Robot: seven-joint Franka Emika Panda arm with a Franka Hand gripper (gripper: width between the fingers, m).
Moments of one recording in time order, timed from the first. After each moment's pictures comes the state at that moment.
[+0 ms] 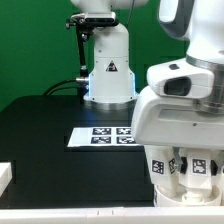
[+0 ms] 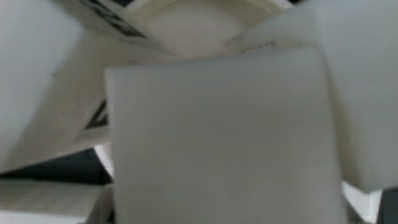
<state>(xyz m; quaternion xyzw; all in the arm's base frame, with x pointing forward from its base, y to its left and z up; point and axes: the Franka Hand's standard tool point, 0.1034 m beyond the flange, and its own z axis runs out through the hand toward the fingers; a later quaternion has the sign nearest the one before) 0.636 0.089 0.067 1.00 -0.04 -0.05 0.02</state>
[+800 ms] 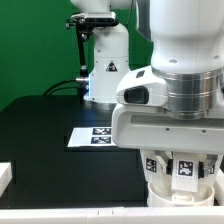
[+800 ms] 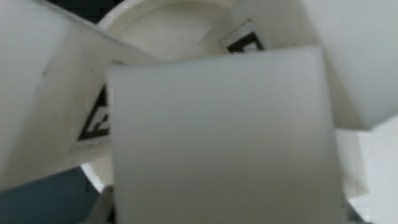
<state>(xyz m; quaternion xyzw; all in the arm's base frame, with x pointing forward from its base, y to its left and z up) 0.636 0.071 0.066 0.97 -0.20 -0.11 -0.04</state>
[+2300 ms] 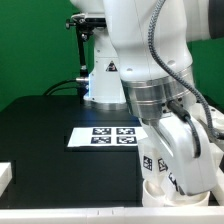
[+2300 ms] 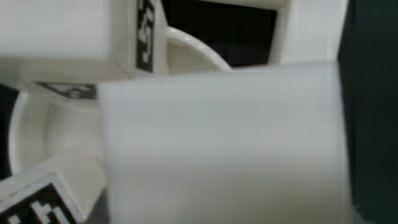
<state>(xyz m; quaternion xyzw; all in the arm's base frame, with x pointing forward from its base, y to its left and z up) 0.649 0.063 0.058 0.72 -0.68 -0.10 -0.06</state>
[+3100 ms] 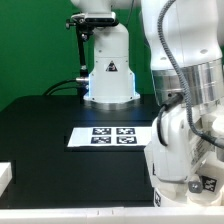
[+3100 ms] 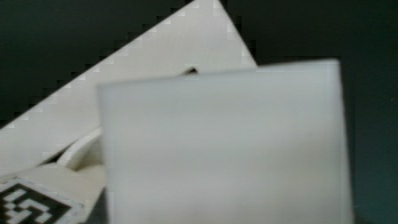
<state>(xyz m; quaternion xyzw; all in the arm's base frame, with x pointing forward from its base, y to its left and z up) 0.651 0.096 0.058 0.49 -0.87 -0.05 -0.08</state>
